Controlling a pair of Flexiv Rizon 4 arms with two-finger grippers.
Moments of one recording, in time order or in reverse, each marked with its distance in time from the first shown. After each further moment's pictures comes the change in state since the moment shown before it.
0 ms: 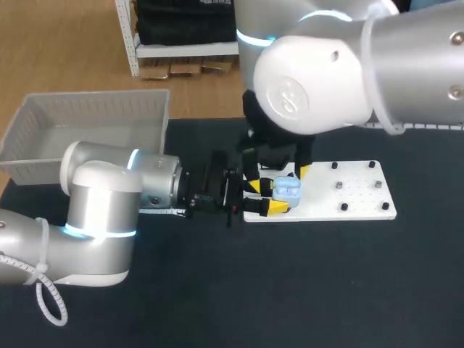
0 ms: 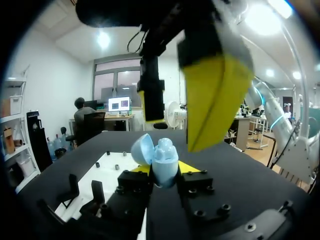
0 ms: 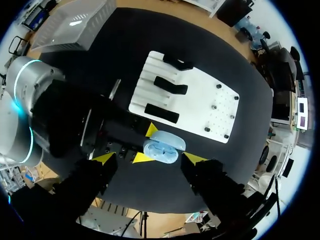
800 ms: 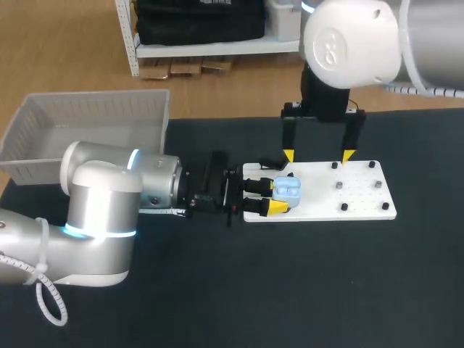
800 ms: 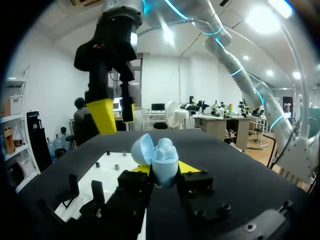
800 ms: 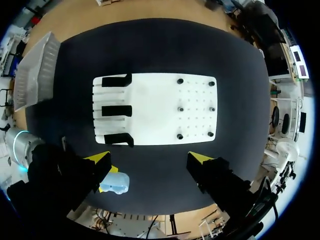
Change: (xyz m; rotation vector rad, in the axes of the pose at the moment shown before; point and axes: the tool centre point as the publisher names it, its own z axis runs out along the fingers) left arm 0.000 0.000 0.000 0.000 0.000 0.000; right arm -0.039 -0.088 0.019 -0.069 0.064 0.334
